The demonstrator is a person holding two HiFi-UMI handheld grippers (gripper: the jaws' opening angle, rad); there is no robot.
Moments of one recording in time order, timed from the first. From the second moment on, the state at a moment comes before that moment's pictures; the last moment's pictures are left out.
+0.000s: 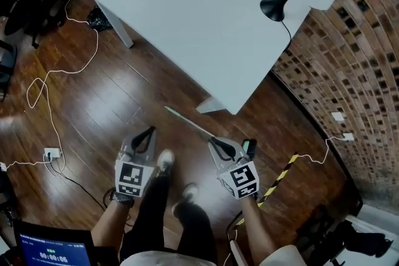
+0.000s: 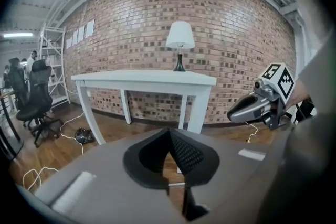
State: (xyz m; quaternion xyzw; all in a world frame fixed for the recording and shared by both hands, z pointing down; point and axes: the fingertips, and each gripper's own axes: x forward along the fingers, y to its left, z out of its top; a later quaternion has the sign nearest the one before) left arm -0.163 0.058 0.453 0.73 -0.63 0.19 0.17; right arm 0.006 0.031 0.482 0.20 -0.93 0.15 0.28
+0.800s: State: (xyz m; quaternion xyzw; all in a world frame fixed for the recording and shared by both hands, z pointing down) left arm -0.198 0.088 0.746 0.71 -0.61 0.22 0.26; right arm -0.016 0.030 0.904 0.12 -0.85 0.16 0.49
